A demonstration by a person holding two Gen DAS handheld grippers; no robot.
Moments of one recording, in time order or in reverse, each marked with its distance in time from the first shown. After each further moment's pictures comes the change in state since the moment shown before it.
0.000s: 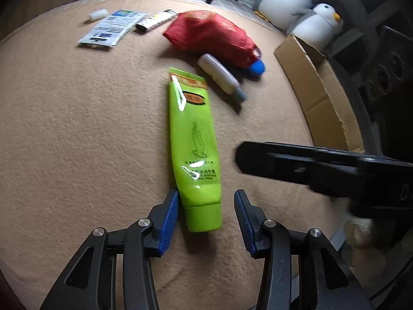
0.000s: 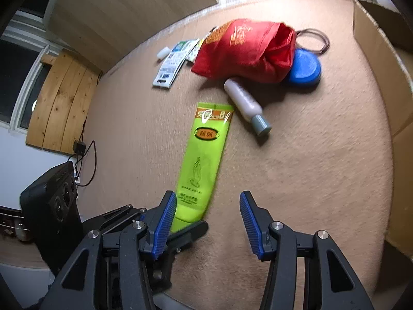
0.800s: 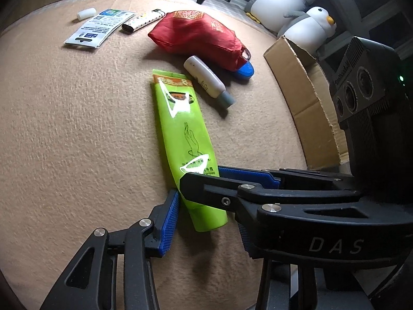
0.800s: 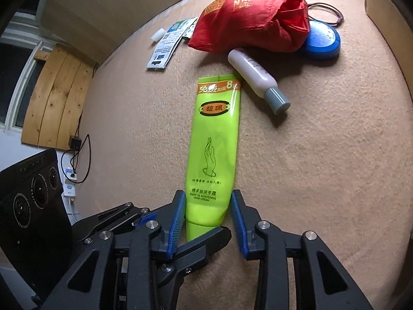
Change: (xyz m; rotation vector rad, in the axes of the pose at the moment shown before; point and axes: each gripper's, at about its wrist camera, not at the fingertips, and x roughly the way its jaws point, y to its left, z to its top) left arm 0.016 0.005 0.018 -0.010 -0.008 -0.057; right arm 0.037 -0.002 0.001 0.021 0.038 0.012
